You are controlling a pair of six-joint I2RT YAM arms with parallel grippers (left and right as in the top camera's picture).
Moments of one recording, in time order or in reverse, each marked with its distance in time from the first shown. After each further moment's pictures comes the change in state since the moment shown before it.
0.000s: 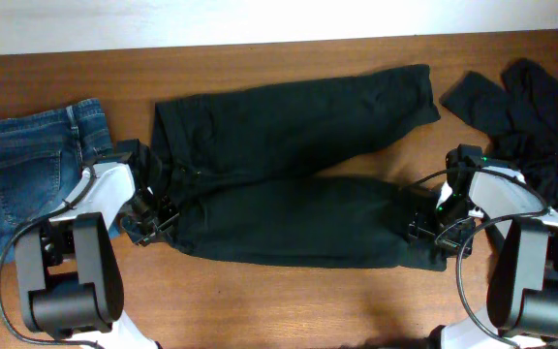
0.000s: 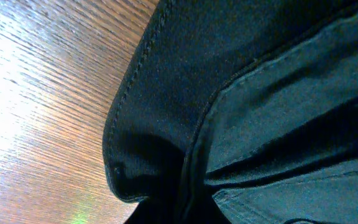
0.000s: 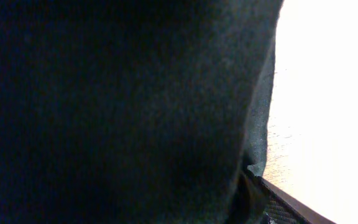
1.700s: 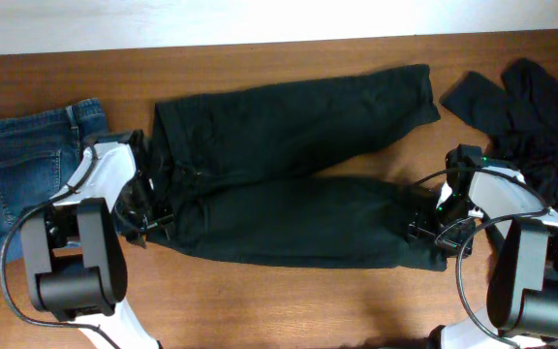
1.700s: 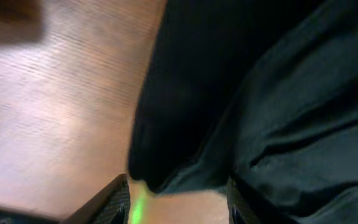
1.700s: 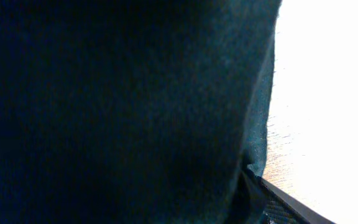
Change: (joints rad) left arm -0.009 0.083 0.163 -0.245 -0.100 0.190; right arm 0.000 0.000 0.000 0.000 0.003 0.004
